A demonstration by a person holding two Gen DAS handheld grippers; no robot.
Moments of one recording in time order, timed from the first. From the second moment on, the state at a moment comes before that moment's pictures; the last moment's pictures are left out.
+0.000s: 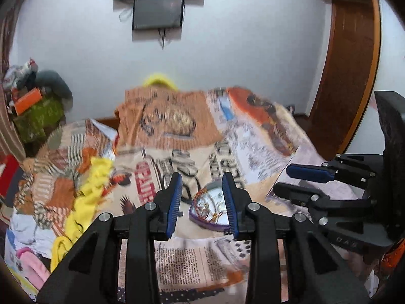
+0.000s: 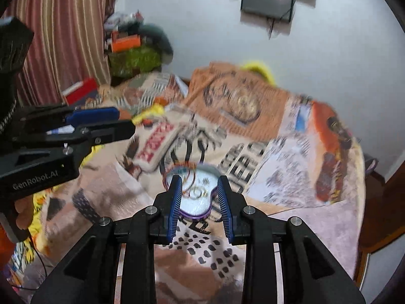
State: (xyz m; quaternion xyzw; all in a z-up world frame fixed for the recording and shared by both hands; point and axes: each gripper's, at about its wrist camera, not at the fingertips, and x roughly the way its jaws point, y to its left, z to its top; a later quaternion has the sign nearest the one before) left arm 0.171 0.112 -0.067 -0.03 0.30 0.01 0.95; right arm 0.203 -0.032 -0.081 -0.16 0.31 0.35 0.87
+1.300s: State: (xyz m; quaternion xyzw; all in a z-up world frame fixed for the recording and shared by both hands) left arm -0.020 0.039 0.023 -0.03 0.05 0.07 1.00; right arm 0.009 -0.130 0.027 0.00 0.02 0.25 0.97
